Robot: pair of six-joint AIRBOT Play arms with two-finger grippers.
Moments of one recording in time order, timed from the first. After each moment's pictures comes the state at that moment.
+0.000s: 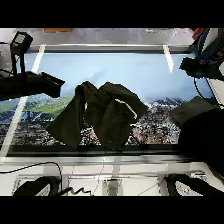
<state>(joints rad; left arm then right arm) -0.11 -0.96 1.33 1.11 -1.08 -1.10 0.02 -1.21 1.60 -1.70 1.15 1.89</state>
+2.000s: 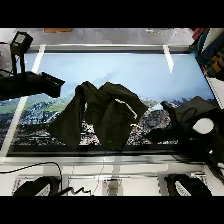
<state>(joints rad) -0.11 -0.96 1.33 1.11 -1.08 -1.10 0.03 -0.79 0.58 -0.78 1.26 1.14</state>
